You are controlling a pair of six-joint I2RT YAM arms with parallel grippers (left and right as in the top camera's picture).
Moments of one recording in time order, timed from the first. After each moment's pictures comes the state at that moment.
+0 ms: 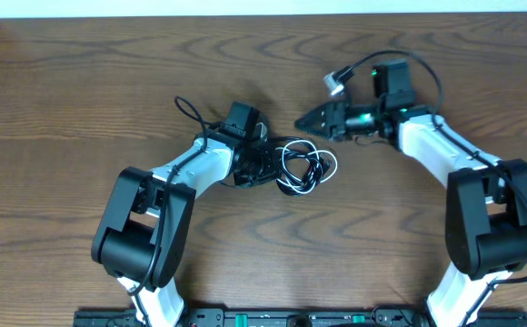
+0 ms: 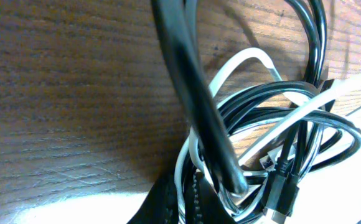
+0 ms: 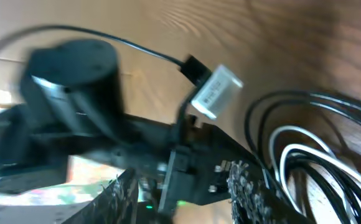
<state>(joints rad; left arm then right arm) -0.38 1.90 1.05 -0.44 0.47 -0.61 0.23 1.92 1.19 -0.17 -1.14 0.45</state>
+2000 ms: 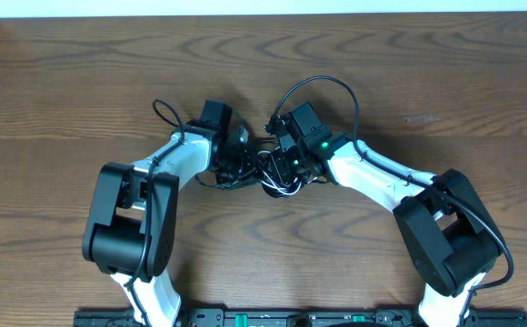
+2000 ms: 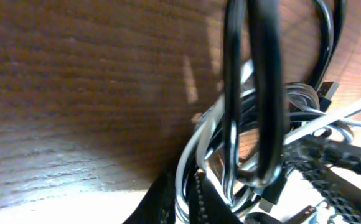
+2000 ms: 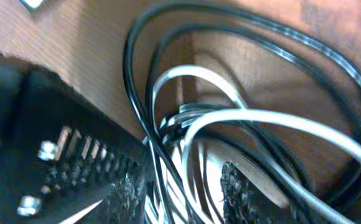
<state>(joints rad) -0.24 1.91 1.05 -0.55 0.61 -0.53 0.62 1.94 1.19 -0.34 -0.32 0.24</state>
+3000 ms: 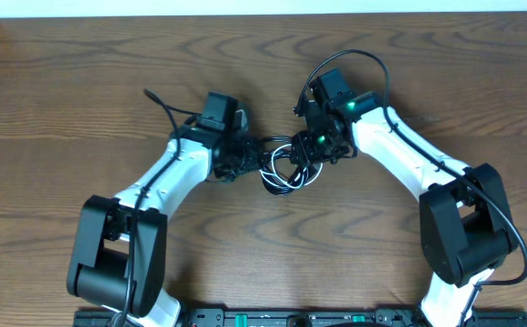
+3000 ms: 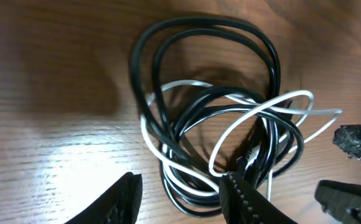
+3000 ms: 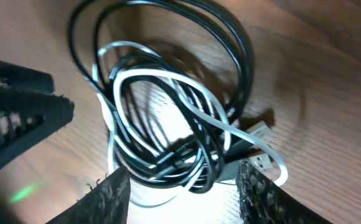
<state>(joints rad) -0.31 1.74 1.05 -0.53 0.36 -0.51 0.48 1.94 1.40 -0.79 -0.34 0.17</state>
